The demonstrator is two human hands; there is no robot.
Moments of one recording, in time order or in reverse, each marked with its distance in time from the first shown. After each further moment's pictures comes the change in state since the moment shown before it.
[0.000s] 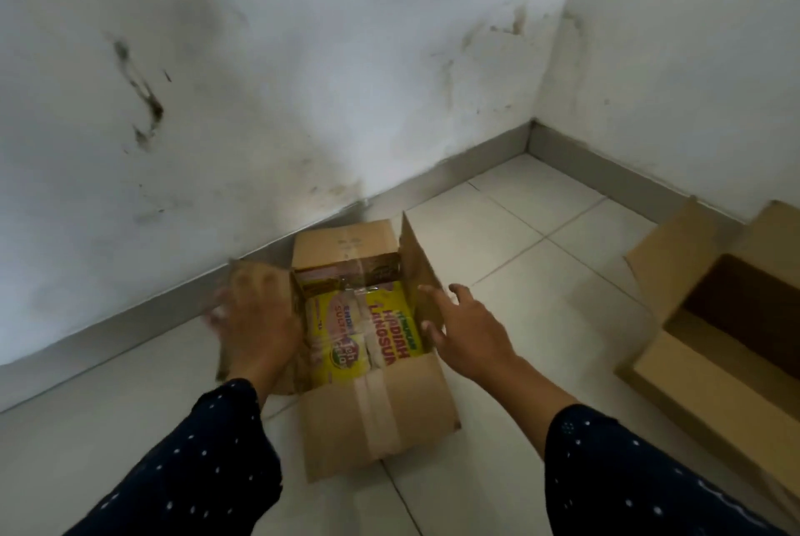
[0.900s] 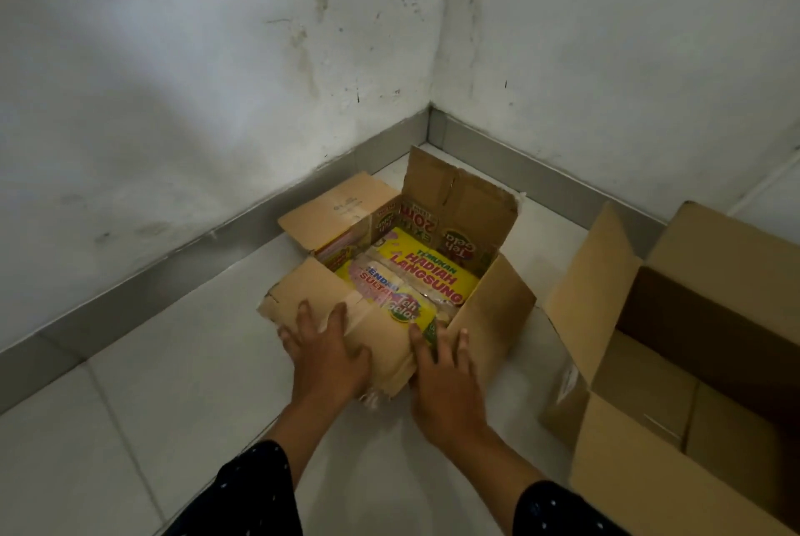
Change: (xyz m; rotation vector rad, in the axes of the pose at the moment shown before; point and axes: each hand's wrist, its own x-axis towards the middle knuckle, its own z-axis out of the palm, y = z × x) left_hand 0.040 0.255 0.140 -0.393 -0.347 0.273; right_hand 0.065 0.161 0.041 -0.068 -0.041 0.363
